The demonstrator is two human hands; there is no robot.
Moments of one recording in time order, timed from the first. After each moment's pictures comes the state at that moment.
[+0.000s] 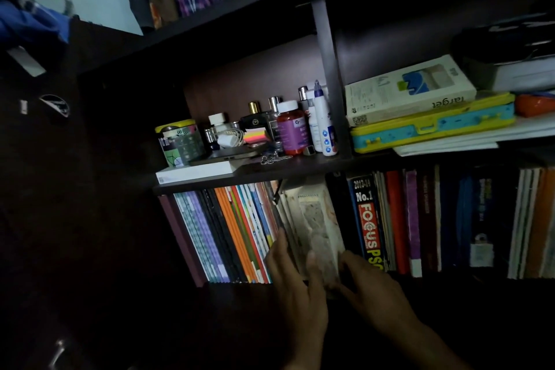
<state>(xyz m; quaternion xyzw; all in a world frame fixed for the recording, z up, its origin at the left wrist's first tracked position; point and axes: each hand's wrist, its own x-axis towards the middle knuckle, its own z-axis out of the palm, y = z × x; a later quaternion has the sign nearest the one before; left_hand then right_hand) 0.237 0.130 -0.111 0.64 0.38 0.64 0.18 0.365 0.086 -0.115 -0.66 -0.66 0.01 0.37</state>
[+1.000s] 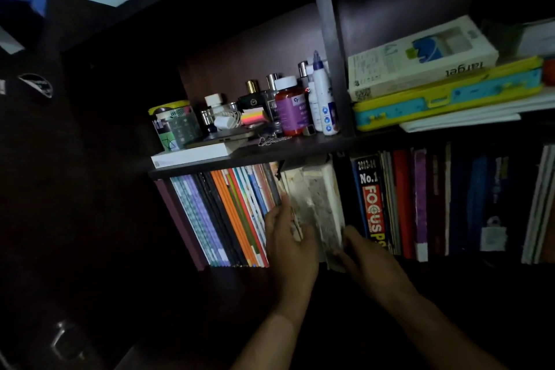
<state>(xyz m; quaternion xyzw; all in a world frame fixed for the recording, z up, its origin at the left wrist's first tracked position) 0.239 0.157 -0.078 0.65 0.41 0.62 0.16 0.374 0.111 -0.113 -0.64 -0.65 0.06 0.40</state>
